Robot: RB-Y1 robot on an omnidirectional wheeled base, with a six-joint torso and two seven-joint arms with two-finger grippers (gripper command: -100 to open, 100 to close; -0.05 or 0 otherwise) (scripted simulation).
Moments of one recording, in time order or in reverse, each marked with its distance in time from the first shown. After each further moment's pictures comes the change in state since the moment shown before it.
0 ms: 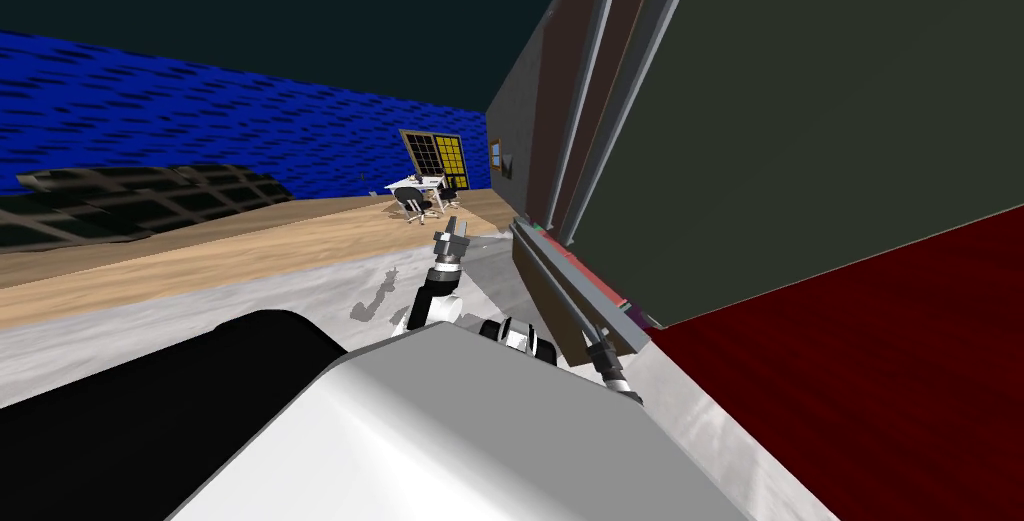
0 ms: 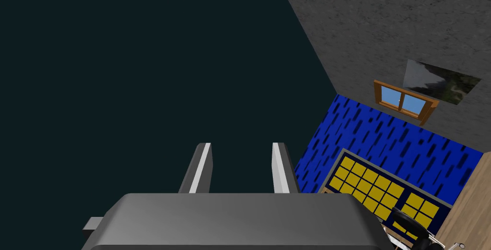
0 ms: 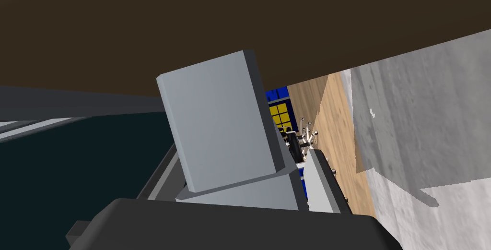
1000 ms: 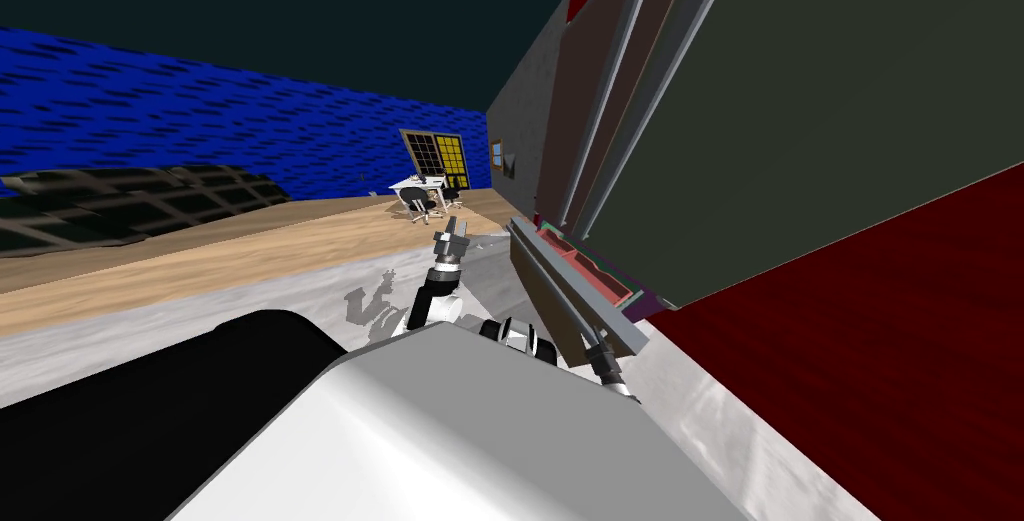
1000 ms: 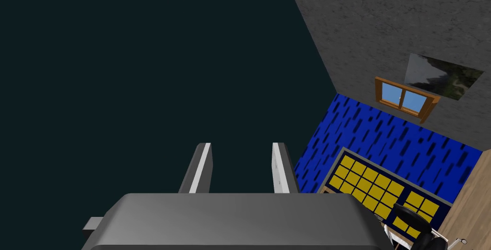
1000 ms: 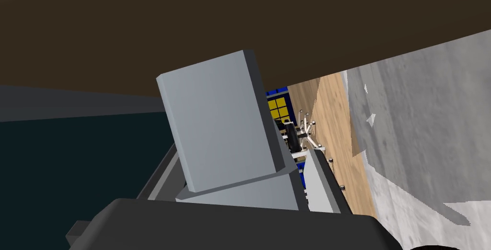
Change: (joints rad) left arm 0.000 0.000 0.000 0.000 0.000 0.000 0.000; right arm 0.033 0.008 0.013 -0.033 0.008 -0.010 0.004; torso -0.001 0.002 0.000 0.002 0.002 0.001
